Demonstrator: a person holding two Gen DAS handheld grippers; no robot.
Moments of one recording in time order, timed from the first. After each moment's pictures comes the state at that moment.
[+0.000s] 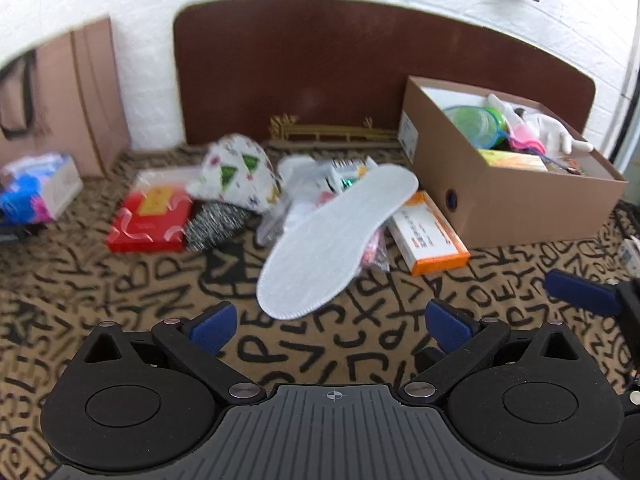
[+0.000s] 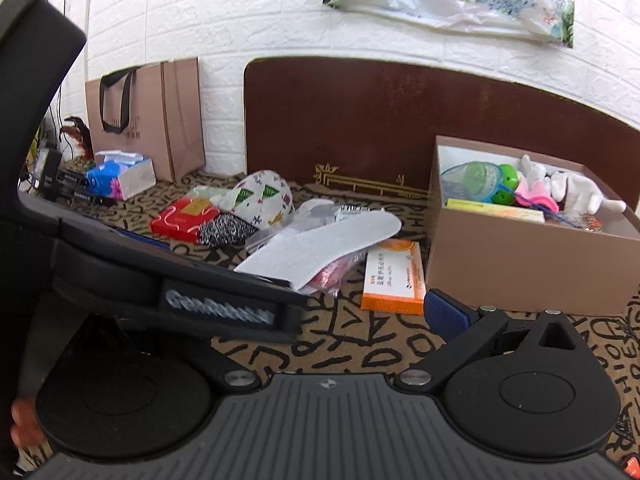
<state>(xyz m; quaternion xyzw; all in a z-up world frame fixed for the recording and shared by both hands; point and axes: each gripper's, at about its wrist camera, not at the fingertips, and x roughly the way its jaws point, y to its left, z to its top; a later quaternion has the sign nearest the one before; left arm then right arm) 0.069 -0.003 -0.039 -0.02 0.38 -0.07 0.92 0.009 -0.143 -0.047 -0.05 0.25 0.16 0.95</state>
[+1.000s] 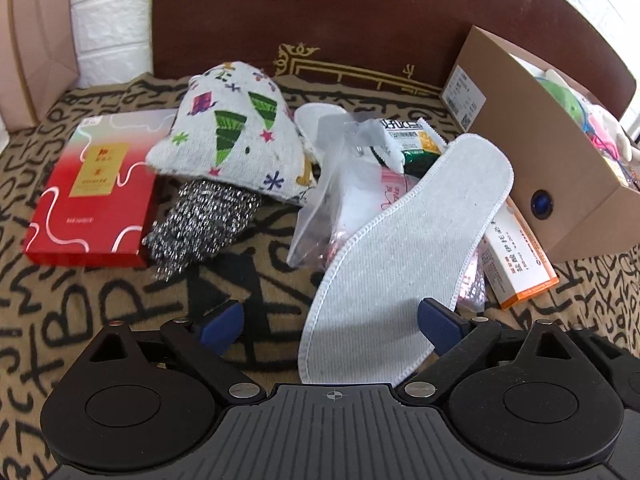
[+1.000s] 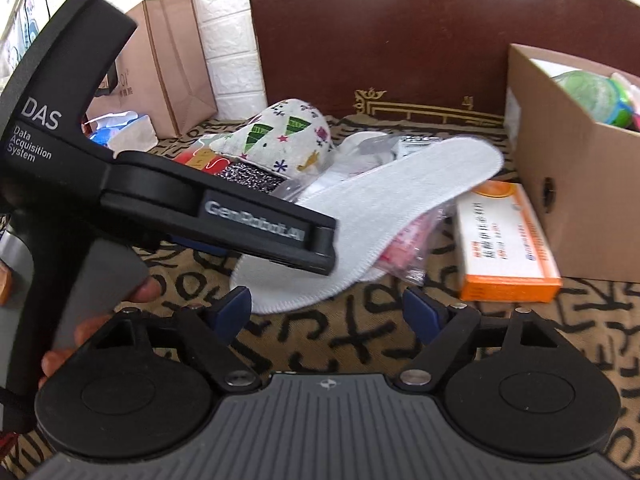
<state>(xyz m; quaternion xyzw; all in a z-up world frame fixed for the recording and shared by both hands) 0.196 0.048 -0.106 -0.06 0.45 -0.11 0.88 0.109 -0.094 -0.111 0.00 0.34 0.20 0.92</state>
